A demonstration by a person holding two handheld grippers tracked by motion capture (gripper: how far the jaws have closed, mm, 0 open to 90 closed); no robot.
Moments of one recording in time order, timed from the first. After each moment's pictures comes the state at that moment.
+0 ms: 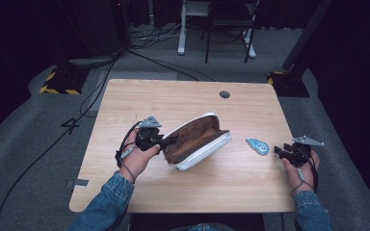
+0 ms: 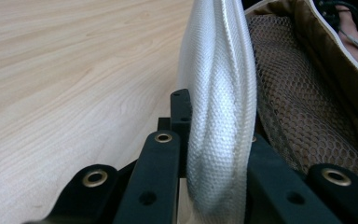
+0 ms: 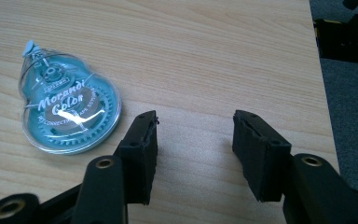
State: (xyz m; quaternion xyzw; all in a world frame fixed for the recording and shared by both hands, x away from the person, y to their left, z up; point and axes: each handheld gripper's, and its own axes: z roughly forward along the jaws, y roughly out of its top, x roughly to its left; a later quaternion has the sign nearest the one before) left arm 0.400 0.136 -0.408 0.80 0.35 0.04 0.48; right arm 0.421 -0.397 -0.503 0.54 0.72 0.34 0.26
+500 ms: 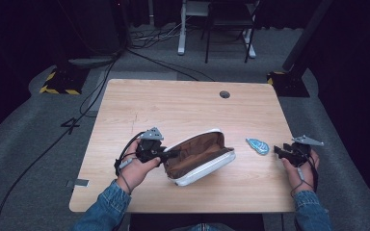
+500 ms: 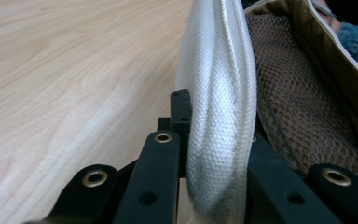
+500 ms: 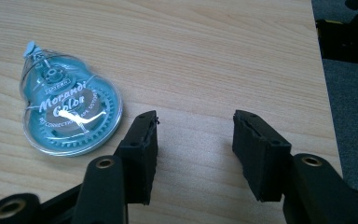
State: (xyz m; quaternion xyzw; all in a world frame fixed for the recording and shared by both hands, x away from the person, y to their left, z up) left arm 0.373 0.130 -0.415 0.82 0.31 0.00 0.47; right arm 0.422 -0.396 -0.503 0.54 0.72 0.34 0.26
